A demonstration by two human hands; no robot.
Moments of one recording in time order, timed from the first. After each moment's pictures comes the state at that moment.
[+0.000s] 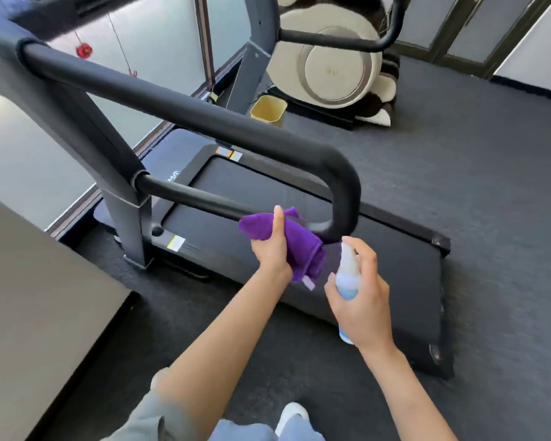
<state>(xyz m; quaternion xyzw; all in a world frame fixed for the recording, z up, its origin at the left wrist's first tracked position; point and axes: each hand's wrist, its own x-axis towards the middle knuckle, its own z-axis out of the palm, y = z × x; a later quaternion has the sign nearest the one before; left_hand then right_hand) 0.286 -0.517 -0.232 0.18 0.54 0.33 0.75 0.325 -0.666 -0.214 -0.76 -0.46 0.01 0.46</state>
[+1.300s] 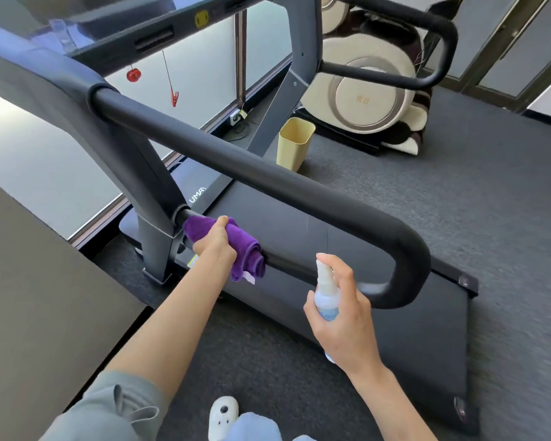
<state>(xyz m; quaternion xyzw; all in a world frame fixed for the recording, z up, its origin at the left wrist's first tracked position) 0.206 -0.331 -0.229 0.04 0.68 0.36 0.63 0.293 -0.563 -0.193 -0.71 -0.54 0.06 0.44</state>
